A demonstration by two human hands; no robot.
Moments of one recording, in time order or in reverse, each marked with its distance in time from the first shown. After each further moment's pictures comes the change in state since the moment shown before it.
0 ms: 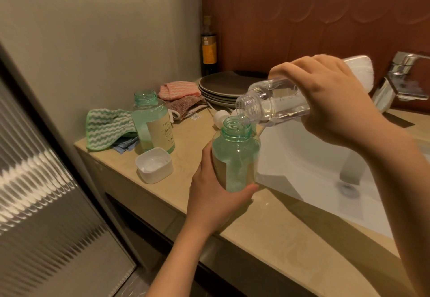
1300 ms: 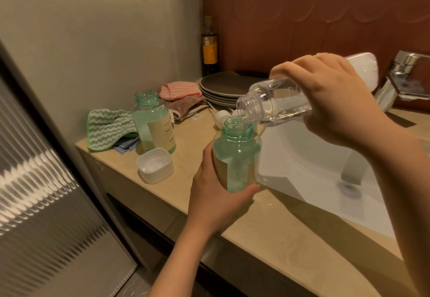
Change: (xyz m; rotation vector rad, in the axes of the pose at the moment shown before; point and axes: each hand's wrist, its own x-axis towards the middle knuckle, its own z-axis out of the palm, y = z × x) left_hand -0.001 0.001 0.001 -0.014 0.009 -0.011; right_hand 0.000 -0.002 -0.002 -0.022 0.008 0.000
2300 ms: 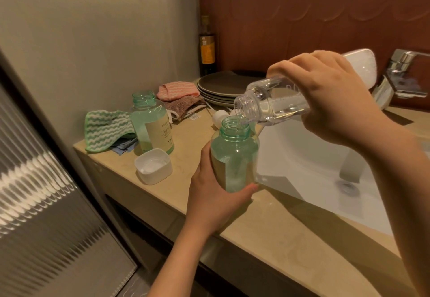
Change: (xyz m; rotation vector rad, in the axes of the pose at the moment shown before) left_hand 0.000 0.002 0.000 -0.012 0.001 -0.016; right_hand -0.001 0.000 -0.001 -0.025 0.023 -0.002
